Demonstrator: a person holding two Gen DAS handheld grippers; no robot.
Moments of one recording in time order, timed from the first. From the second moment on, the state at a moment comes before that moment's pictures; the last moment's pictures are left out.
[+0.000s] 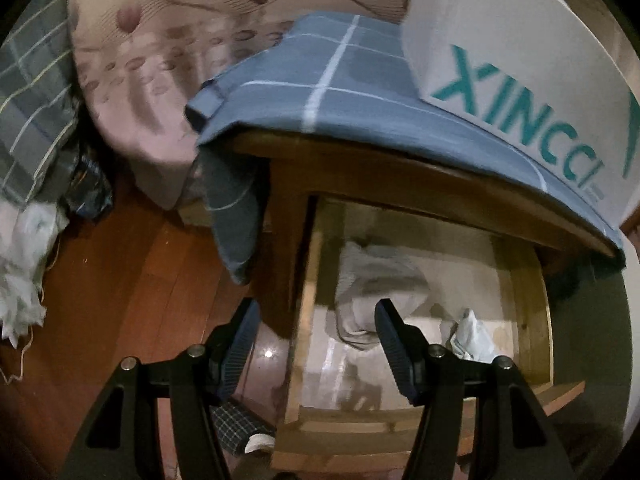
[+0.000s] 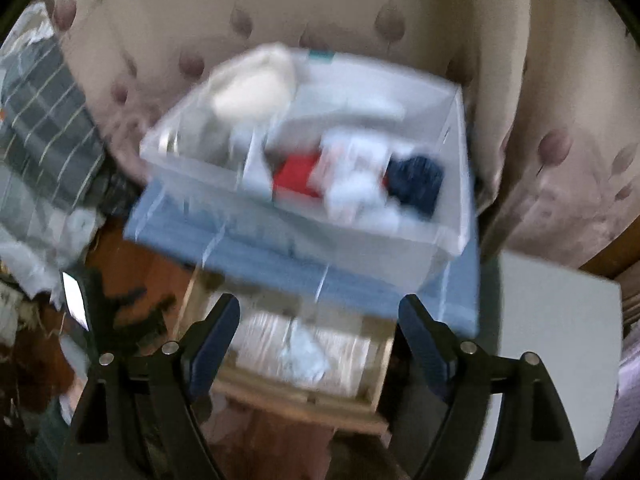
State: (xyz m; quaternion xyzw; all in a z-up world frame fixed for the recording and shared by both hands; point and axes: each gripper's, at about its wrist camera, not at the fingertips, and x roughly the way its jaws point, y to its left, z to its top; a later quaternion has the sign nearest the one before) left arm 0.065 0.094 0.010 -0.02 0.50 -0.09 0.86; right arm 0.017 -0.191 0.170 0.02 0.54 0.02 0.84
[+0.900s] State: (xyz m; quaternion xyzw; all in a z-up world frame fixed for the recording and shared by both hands) left arm 0.068 0.080 -0.002 0.00 0.52 -0.10 0.85; right arm 0.060 -0.135 -0.098 -0.10 0.71 0.12 0.68
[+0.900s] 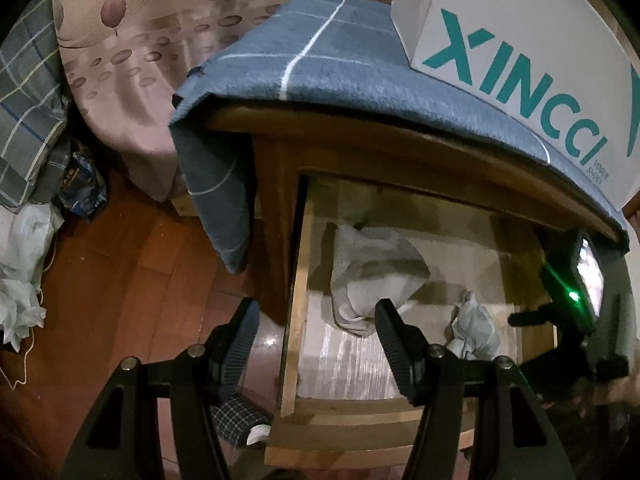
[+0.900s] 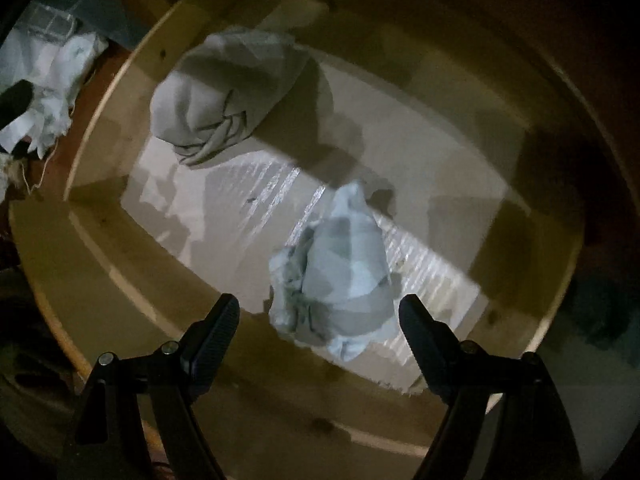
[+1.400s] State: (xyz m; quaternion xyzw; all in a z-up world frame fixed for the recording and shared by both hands) left arm 0.070 0.067 -0.015 0.02 0.54 -0.10 0.84; right arm 0.074 -0.116 -0.152 -0.16 0.76 0.15 0.61
